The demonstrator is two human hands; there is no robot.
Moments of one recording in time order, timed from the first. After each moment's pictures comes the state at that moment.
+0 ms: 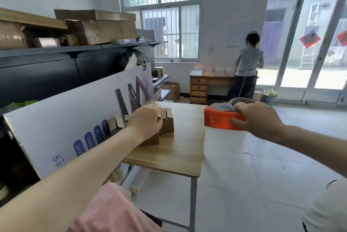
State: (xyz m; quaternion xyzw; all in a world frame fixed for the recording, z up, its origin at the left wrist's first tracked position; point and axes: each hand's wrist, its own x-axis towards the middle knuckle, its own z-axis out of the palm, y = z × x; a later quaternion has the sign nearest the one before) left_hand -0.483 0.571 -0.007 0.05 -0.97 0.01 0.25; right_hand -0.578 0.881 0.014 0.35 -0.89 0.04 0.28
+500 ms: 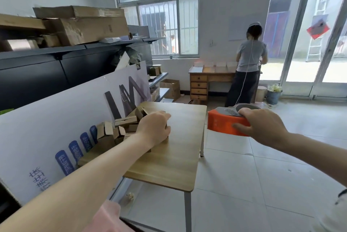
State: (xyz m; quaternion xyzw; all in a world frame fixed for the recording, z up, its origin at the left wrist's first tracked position) left_hand -0.614 0.613 -0.023 0.04 -0.98 0.03 0.20; right_hand -0.711 0.910 -0.014 0.32 -0.91 0.05 0.25
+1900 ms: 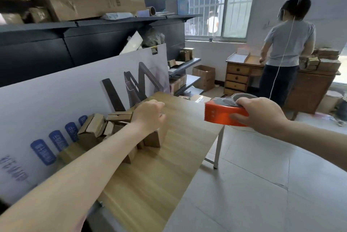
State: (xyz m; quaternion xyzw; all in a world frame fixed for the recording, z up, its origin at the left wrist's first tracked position) left_hand -0.956 0.595 -0.066 0.23 -0.95 0.00 0.21; right_hand -1.145 0.859 -0.039 0.48 -0.85 0.08 0.22
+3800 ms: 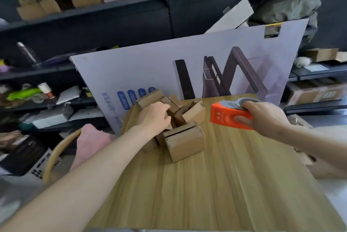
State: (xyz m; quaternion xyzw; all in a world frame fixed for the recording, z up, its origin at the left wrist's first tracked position) left_hand -1.216 0.490 -0.096 0.68 -0.73 0.04 0.12; right_hand -1.540 0.455 -0.114 0.81 -0.56 0.16 0.04
